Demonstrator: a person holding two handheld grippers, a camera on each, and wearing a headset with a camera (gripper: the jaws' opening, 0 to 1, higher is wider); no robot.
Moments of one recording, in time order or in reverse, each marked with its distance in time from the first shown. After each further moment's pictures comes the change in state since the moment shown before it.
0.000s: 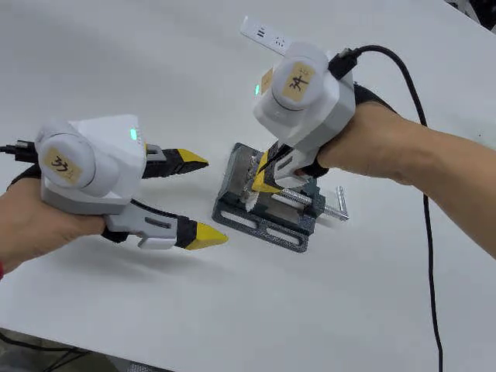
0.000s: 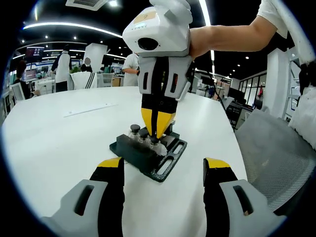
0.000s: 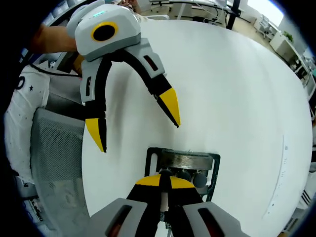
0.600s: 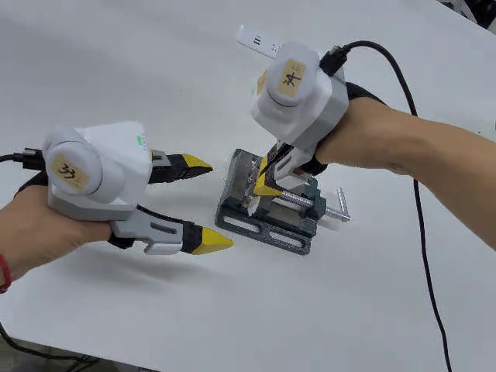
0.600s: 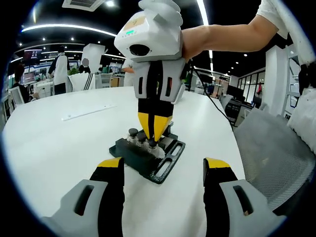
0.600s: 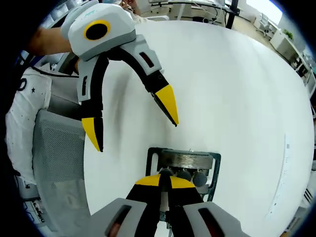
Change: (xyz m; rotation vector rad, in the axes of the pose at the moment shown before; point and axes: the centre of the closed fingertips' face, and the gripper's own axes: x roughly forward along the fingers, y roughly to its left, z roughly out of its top) left arm -0.002 -0.006 0.010 0.024 0.016 -0.006; right arm -0.004 0.004 -0.005 0.019 -0.018 0.017
